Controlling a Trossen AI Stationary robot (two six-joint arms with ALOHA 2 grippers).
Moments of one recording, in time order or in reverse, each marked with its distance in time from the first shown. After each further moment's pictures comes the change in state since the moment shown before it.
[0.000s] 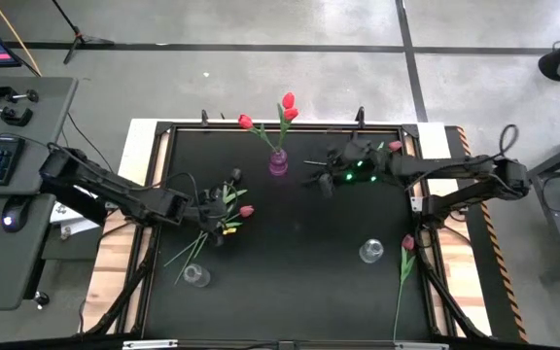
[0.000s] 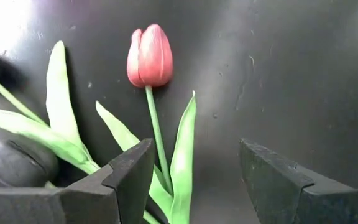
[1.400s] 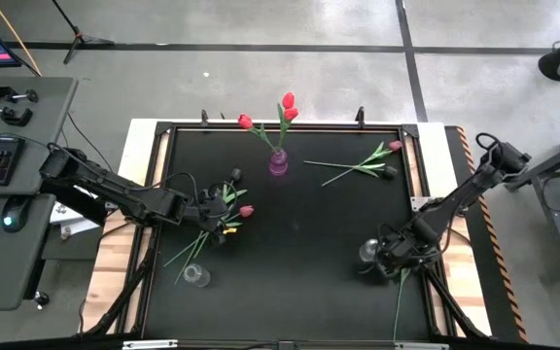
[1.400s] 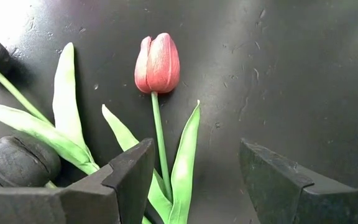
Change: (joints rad) left arm 0.000 0.000 0.001 0.014 -0.025 -0.052; right arm 0.887 -0.110 -0.302 -0.721 -0.324 1.260
